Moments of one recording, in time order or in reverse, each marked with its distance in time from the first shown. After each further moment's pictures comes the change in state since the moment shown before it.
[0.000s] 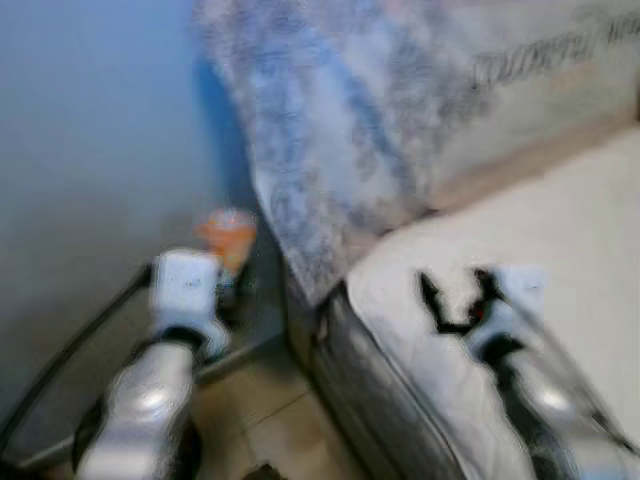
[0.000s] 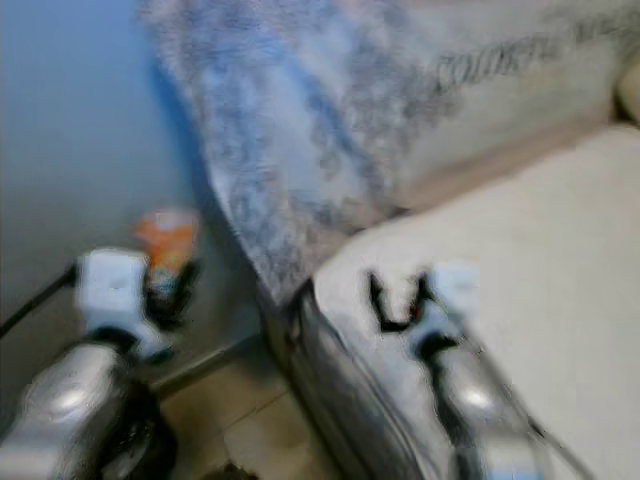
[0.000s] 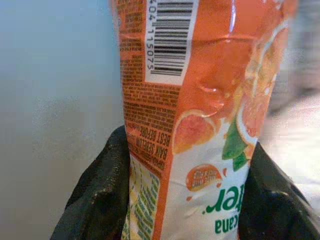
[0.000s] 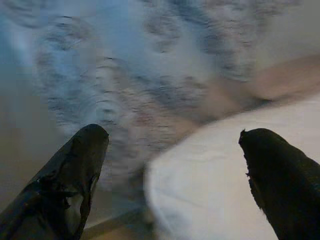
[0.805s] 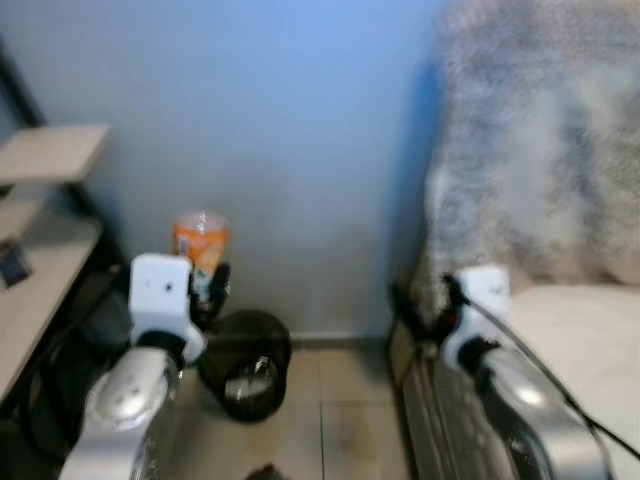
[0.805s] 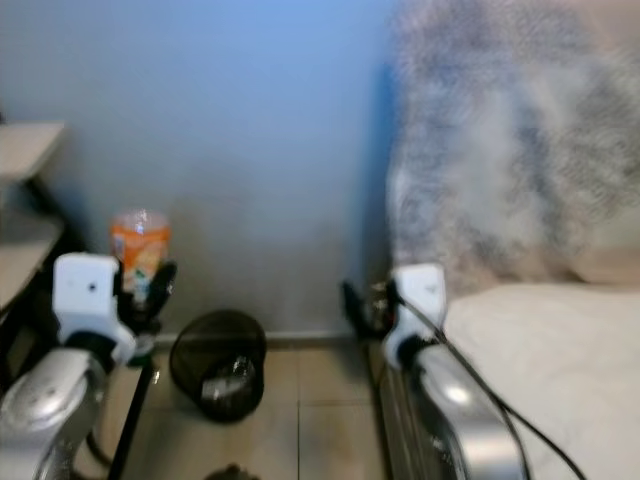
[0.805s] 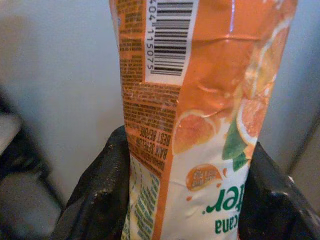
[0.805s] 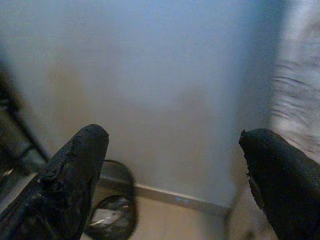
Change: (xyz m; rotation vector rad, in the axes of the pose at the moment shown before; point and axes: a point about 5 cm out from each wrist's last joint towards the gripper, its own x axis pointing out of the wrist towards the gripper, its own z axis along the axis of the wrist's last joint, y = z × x) left arm -0.006 0.010 0.003 0.045 -0.008 0.029; right arm 0.013 0.006 -0.014 -0.086 0.096 0.088
